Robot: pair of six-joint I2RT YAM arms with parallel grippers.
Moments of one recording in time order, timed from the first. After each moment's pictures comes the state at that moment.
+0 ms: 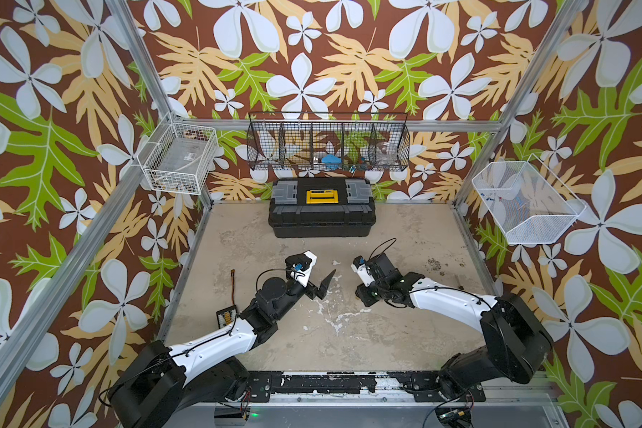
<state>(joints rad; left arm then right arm) -0.72 1.11 0.41 0.68 -0.07 0.05 0.64 1.52 0.83 -0.32 -0.09 0.11</state>
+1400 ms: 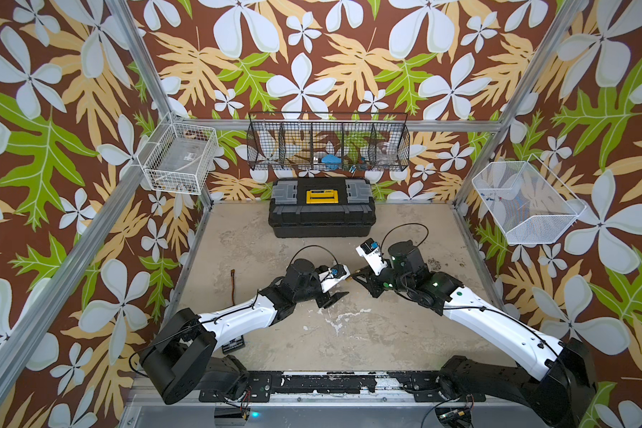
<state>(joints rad) -0.72 1.37 0.65 0.26 0.32 0.35 0.64 1.20 0.91 -0.36 -0.29 0.06</state>
